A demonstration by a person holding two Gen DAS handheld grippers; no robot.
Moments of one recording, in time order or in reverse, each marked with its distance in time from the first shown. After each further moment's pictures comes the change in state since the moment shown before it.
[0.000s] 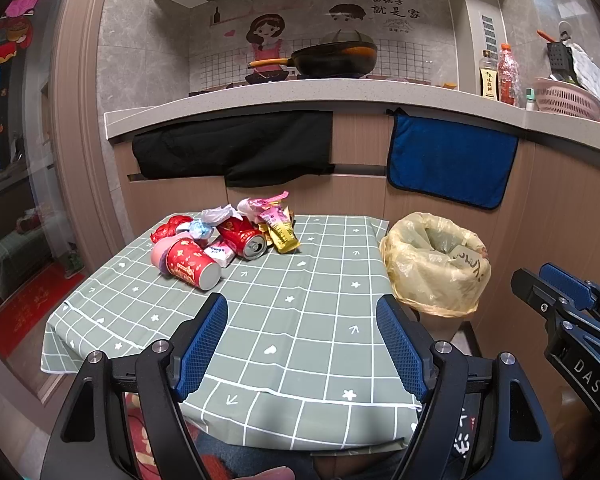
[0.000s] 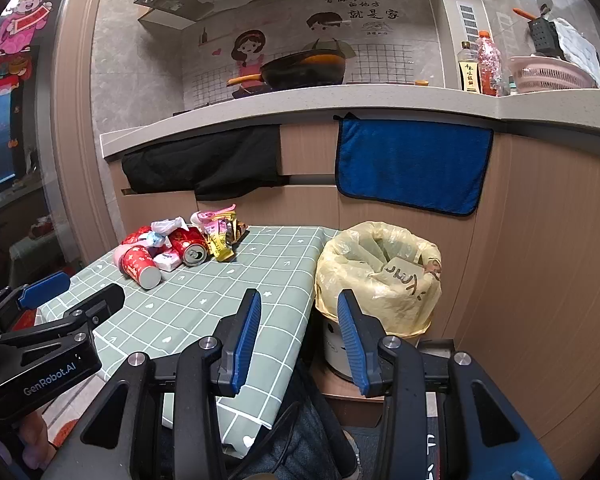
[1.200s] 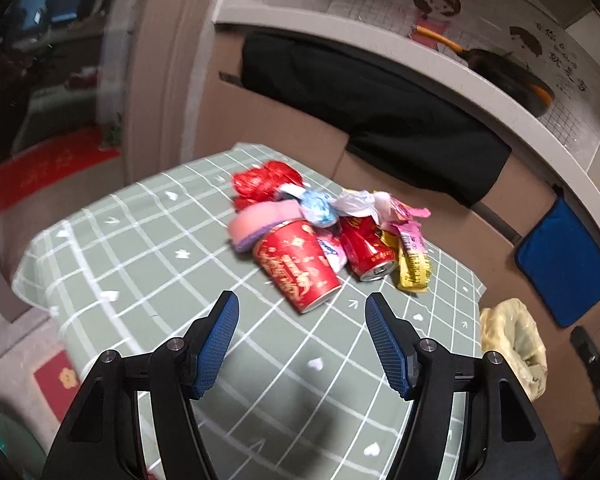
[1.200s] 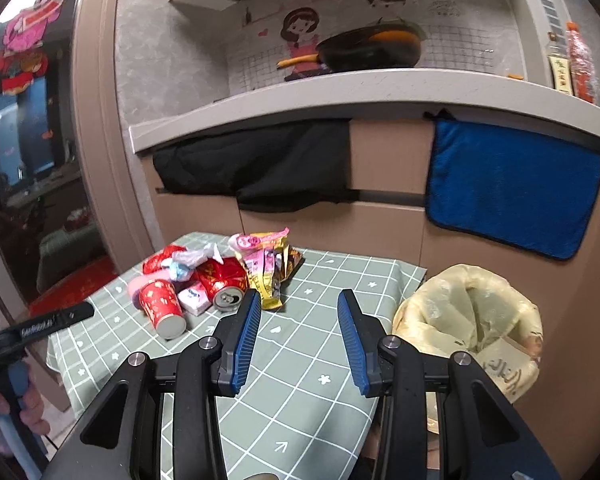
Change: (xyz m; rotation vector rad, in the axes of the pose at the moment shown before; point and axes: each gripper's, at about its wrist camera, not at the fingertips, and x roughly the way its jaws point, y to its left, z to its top) left arm 0.148 0.178 0.032 -0.488 0.190 0.114; right arm 0.163 0.047 0.081 -0.076 0.070 0.215
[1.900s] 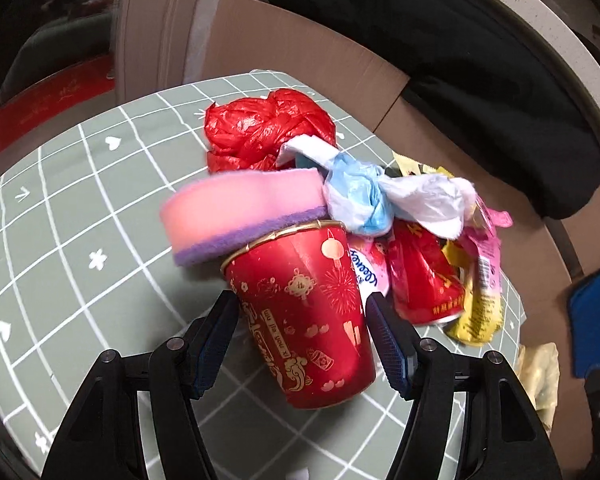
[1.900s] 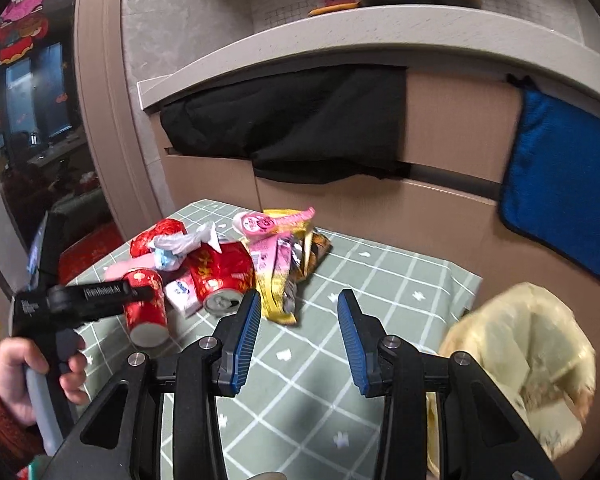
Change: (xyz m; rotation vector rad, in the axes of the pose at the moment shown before) left arm 0.157 0.005 0.042 -0.150 0.220 0.075; right arm 0.126 0.005 0.028 -0.062 0.141 0.108
